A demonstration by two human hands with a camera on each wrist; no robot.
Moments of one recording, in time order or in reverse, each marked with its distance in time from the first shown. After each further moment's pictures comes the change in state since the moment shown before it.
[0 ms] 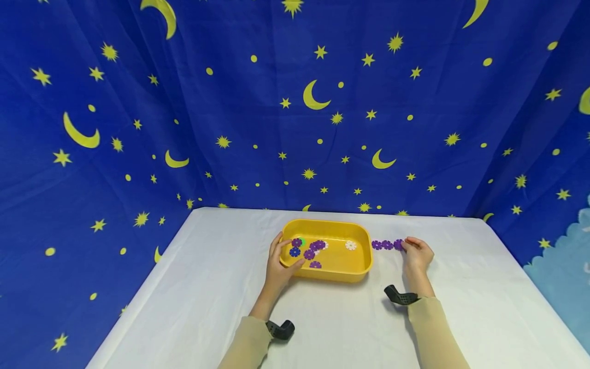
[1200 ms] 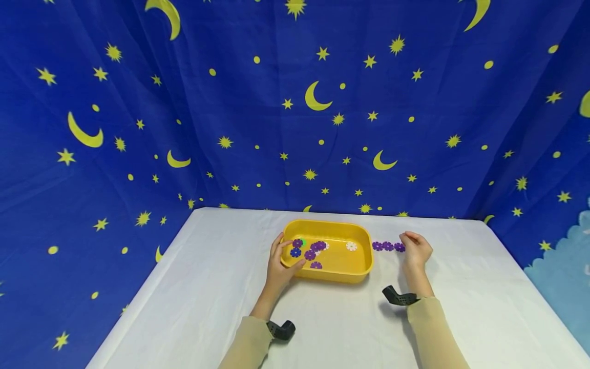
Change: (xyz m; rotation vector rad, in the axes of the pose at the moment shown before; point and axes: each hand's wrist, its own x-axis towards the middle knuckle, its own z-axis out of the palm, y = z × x) left_hand 0.007 -0.042 0.005 0.009 0.025 0.026; right_hand -0.009 -0.015 0.013 0.129 0.011 -0.070
